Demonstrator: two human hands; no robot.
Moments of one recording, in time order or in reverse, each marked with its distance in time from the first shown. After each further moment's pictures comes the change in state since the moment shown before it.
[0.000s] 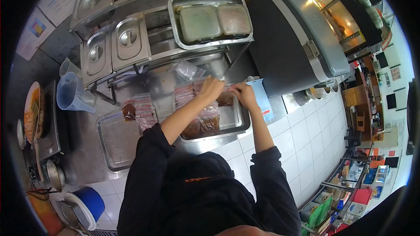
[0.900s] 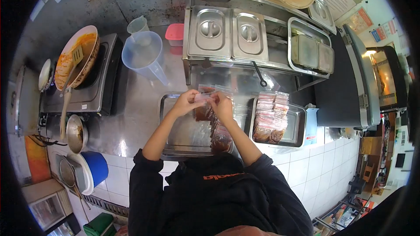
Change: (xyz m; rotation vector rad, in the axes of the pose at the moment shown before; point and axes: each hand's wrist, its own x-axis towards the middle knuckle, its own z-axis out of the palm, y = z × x) left_hand -0.336 -0.217 -0.088 -1.162 0.374 -0.539; right_hand 0.032 -0.294 0.270 0.331 -0.057 0.070
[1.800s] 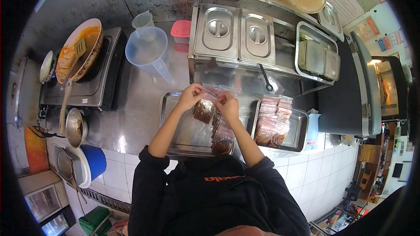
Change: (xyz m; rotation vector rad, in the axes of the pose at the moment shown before) left_hand 0.027 -0.042 -0.006 0.160 0.166 -0.015; right_hand 0.006 0.019 -0.002 0.044 -0.062 0.126
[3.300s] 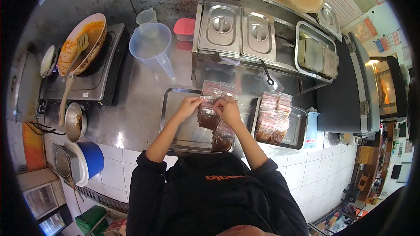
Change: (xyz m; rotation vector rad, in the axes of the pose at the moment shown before) left_hand -0.054 0.008 0.005 -0.094 -0.055 -0.242; right_hand -0.030 -0.008 -0.015 -0.385 -0.162 -0.348
